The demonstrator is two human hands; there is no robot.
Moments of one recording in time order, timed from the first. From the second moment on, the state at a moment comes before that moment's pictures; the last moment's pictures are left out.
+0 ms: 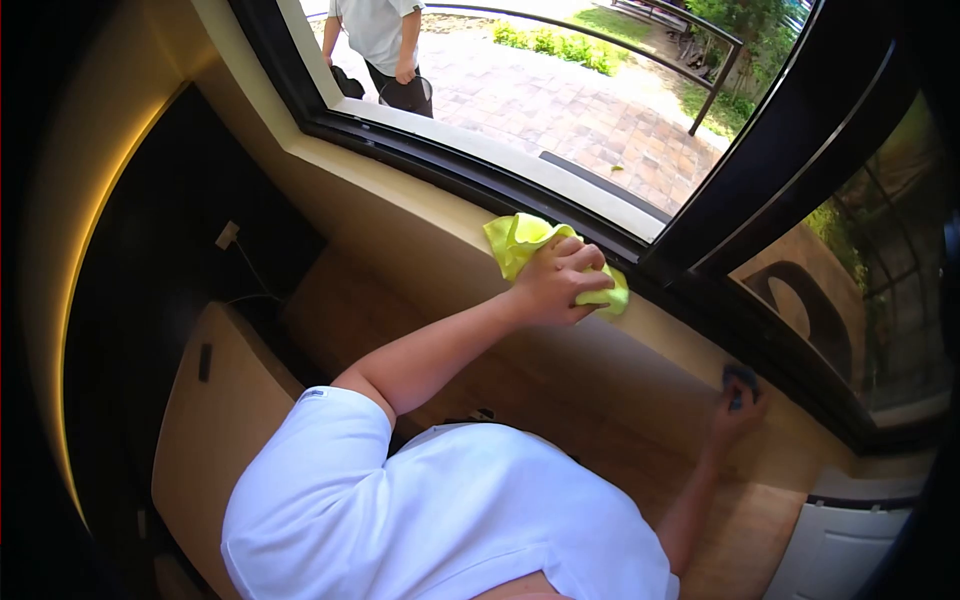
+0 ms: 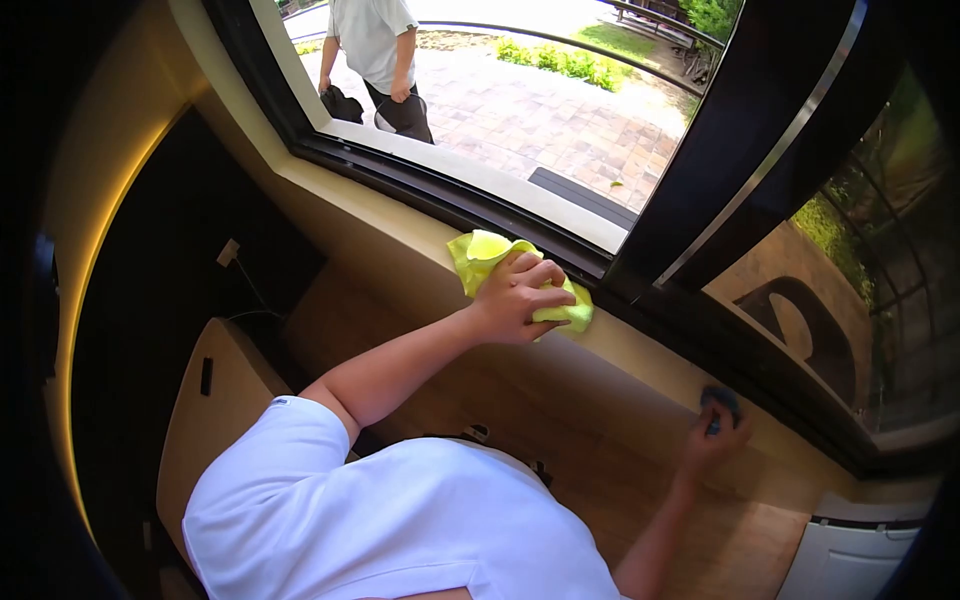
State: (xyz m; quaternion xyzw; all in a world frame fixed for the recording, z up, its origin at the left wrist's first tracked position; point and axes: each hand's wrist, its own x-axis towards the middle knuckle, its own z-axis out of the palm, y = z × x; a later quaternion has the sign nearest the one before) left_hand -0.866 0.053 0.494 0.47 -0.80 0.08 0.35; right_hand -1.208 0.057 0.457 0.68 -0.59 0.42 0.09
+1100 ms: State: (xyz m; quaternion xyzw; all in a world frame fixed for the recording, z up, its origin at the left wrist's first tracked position) left_hand -0.876 0.050 0.490 0.47 -0.80 0.12 0.34; right_hand -1.151 0.039 0.482 0.68 -0.66 0.25 0.20
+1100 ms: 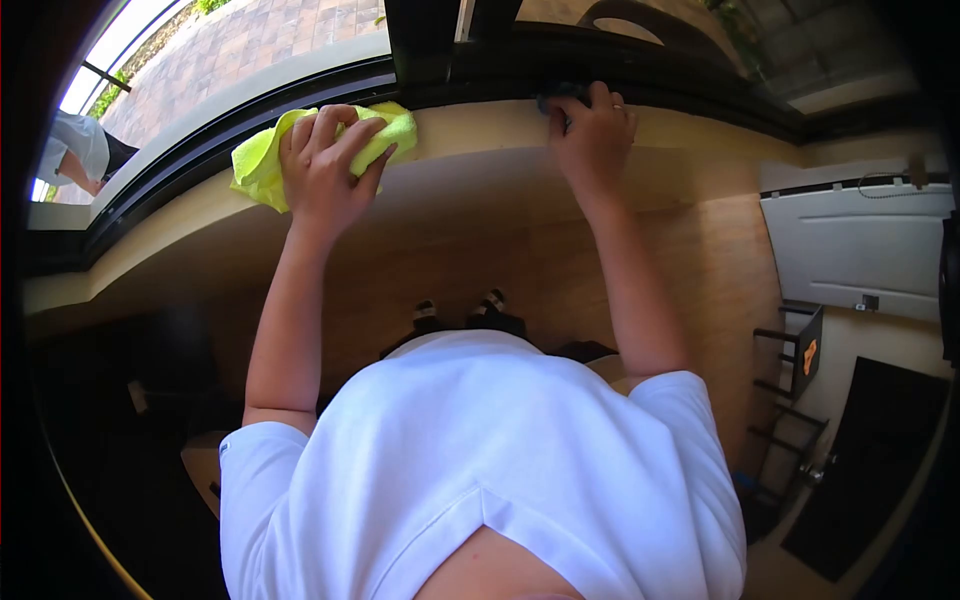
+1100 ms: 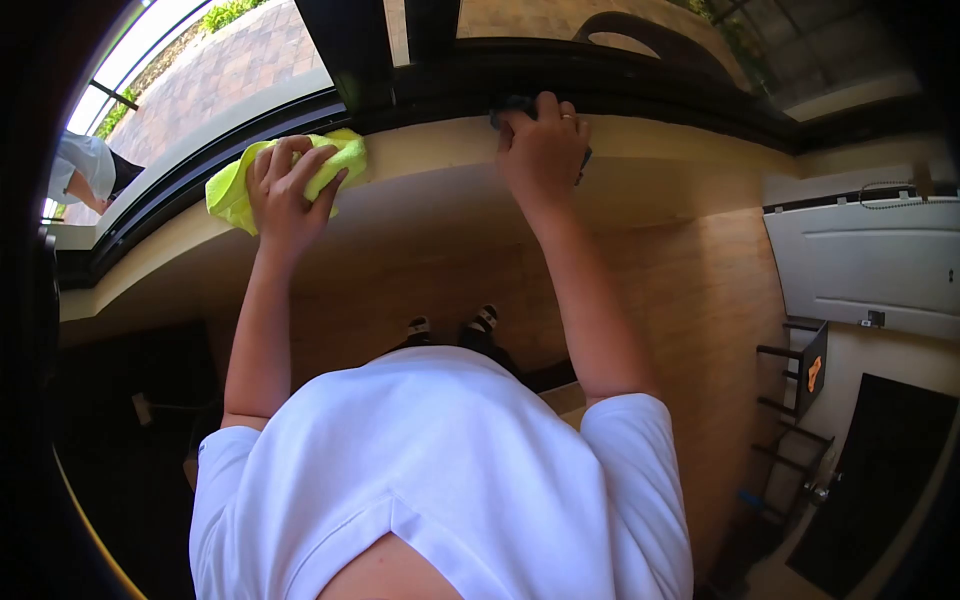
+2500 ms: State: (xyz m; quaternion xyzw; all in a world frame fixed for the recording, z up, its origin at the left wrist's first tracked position) left_hand -0.854 0.039 0.486 0.44 -0.76 -0.08 0.47; right_hand -1.053 0.079 0.468 0.79 -0.49 0.35 0.10
